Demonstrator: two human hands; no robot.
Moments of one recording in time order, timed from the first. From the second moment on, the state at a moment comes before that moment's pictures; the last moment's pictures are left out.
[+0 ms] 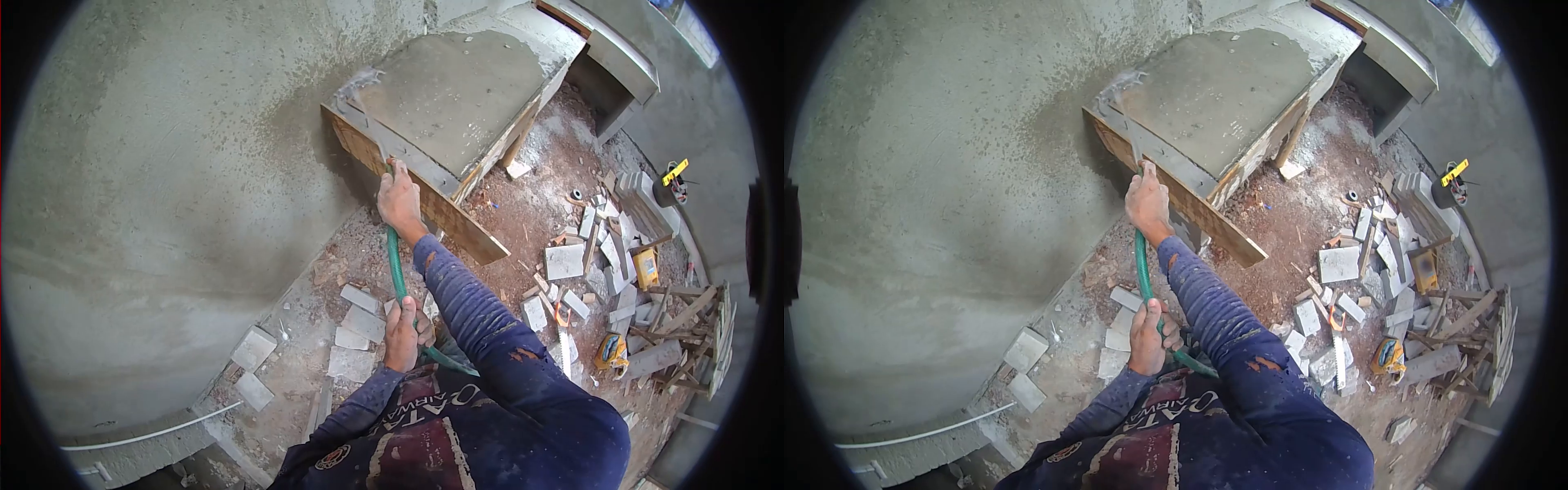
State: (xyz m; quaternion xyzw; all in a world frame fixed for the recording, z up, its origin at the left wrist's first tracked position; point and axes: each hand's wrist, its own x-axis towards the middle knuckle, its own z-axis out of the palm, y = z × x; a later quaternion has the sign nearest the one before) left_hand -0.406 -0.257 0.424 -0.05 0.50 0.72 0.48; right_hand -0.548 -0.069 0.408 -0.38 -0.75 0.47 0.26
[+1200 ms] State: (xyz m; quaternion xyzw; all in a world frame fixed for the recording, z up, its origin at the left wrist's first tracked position) left_hand -0.381 -0.184 0.430 0.07 0.41 0.61 0.67; right_hand -0.450 0.050 0.395 -0.43 -0.81 0.35 0.17
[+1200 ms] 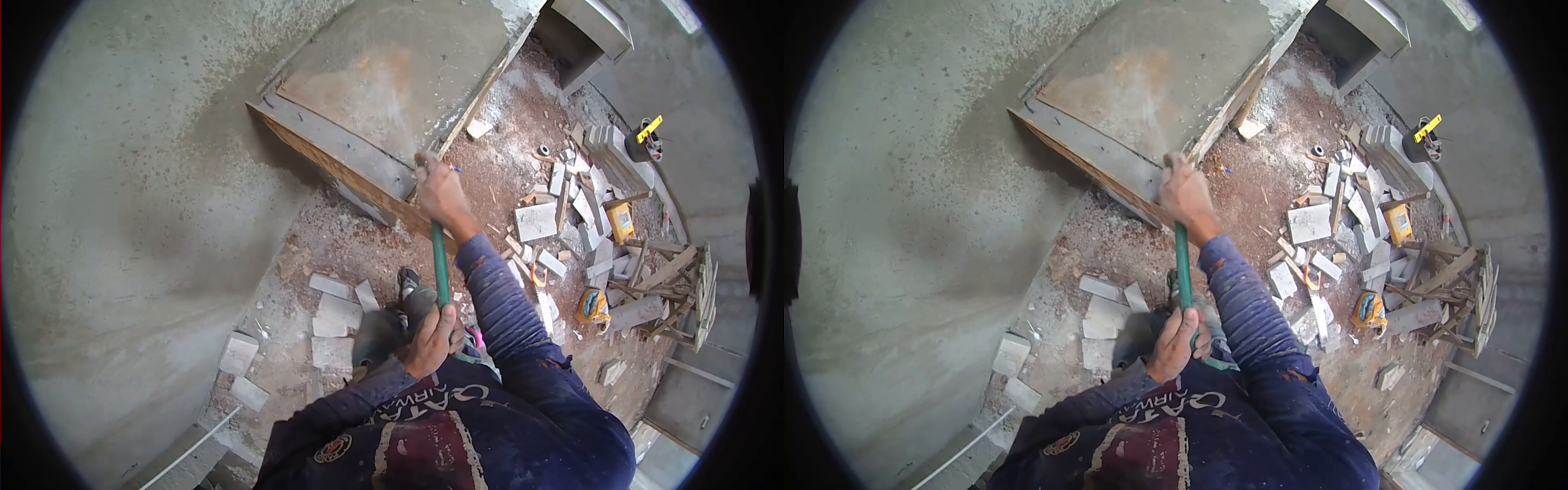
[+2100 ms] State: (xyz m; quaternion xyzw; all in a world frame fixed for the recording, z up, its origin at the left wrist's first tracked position) left_hand -0.623 -0.154 0.418 0.23 0.43 0.41 0.77; right_hand -0.553 0.095 0.358 -0.55 -0.68 0.31 0.37
